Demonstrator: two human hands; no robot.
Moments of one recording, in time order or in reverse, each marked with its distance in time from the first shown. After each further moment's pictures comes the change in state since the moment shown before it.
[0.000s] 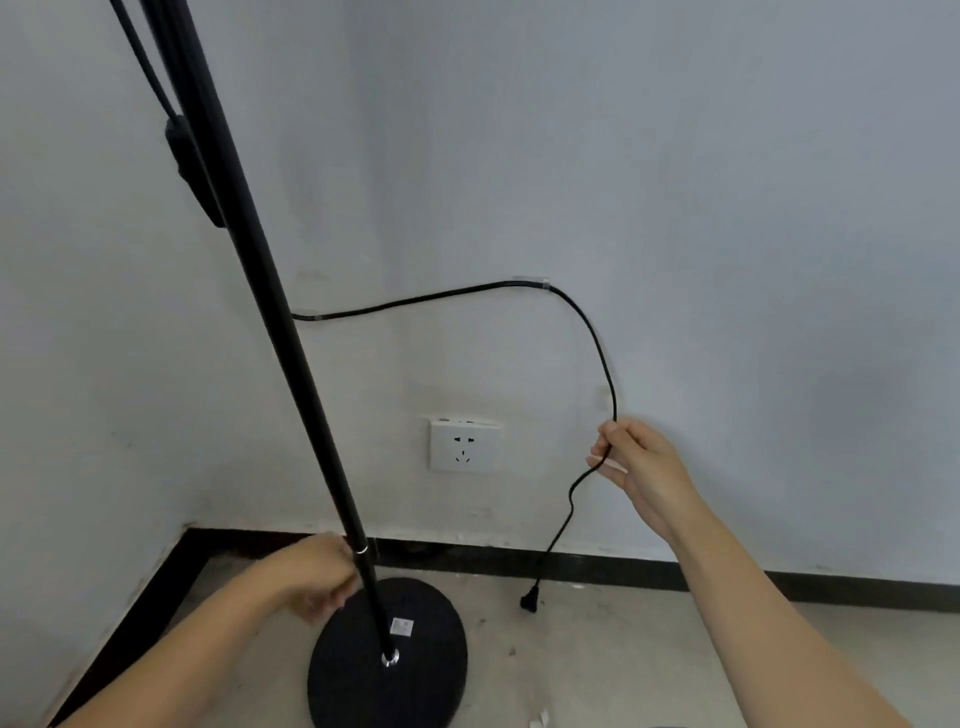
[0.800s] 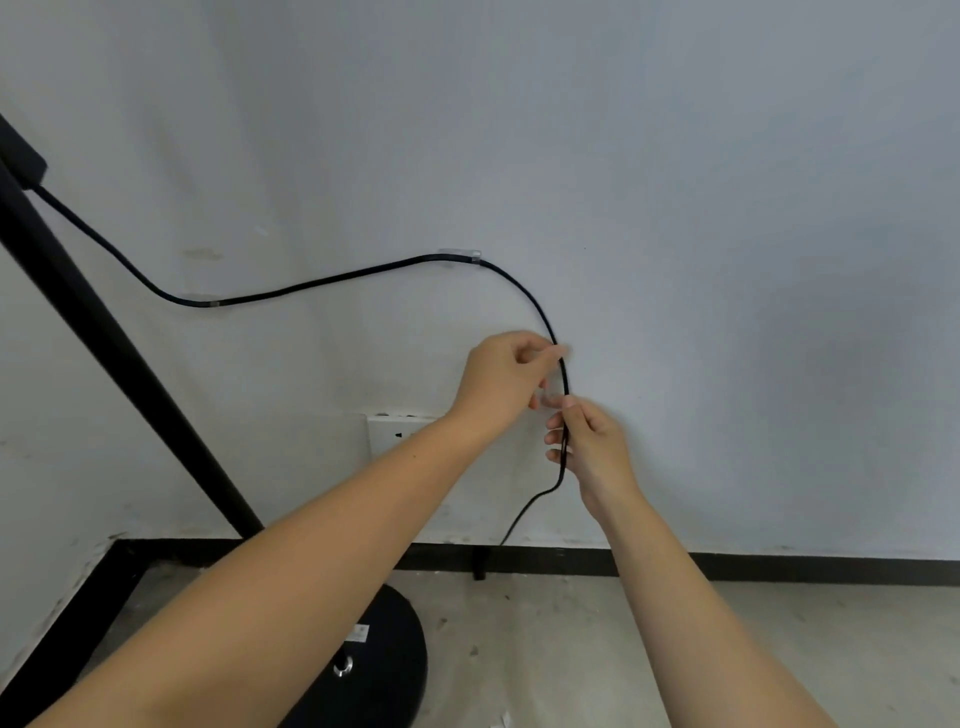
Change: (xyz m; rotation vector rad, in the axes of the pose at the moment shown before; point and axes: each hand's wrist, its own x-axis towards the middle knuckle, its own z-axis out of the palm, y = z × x) left_hand -0.013 0.257 0.036 -0.504 0.325 0.865; right_hand 0.030 0.018 0.000 -0.030 0.119 -0.044
